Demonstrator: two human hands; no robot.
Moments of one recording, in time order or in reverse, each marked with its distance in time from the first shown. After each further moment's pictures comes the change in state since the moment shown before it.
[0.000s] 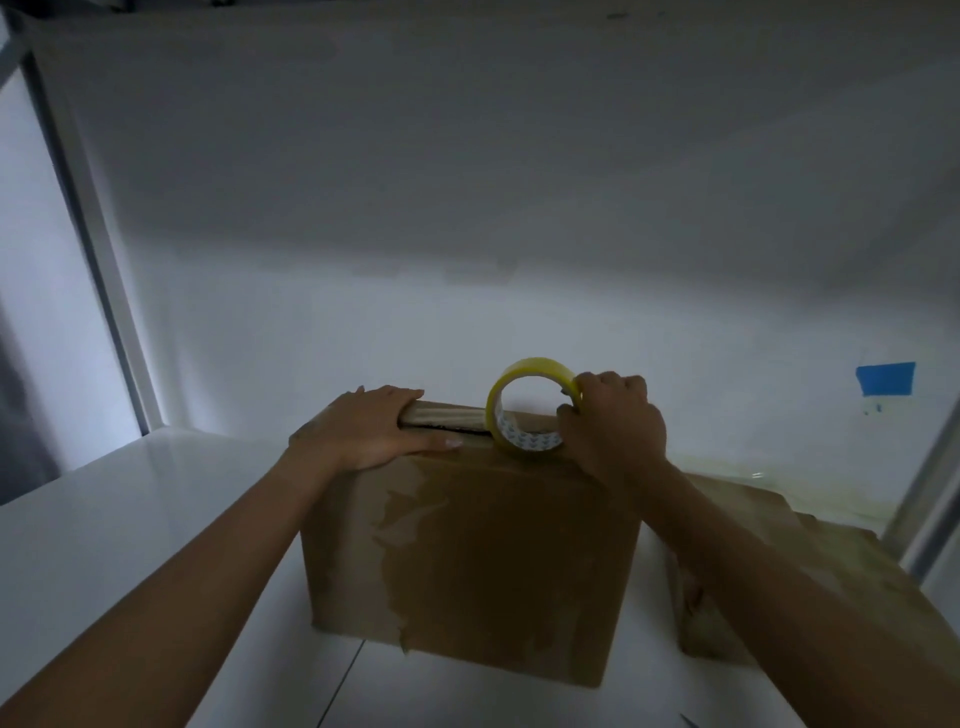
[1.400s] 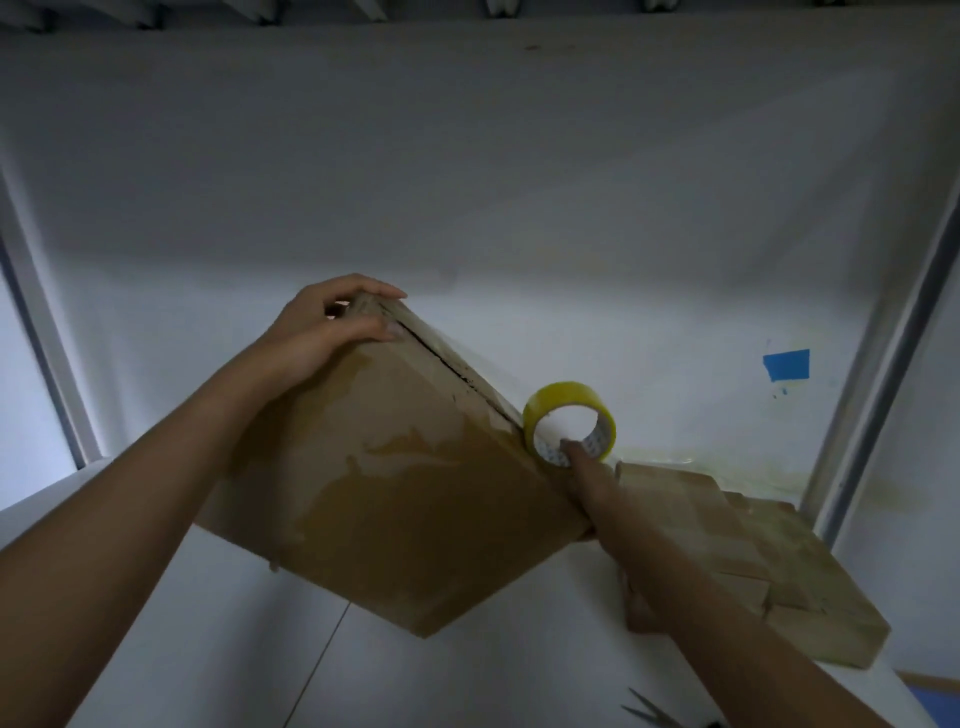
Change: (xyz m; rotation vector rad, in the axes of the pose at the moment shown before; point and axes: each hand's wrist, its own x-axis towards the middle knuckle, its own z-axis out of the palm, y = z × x) left_hand -0.020 0.067 -0.094 -0.619 0.288 0.319; right_hand -0.031 0.073 0.051 1.016 -0.291 0.816
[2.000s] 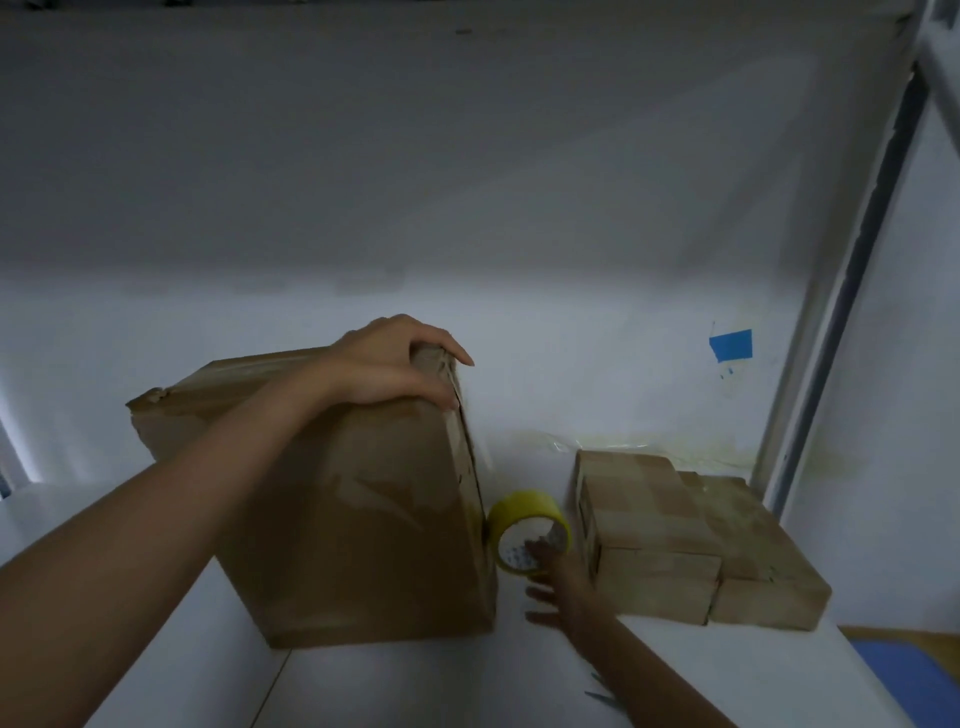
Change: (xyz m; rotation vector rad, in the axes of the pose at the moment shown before) left_hand 0.037 0.030 0.087 0.386 -0.417 0.044; right_hand 0.003 0.123 -0.012 0.291 -0.145 0.224
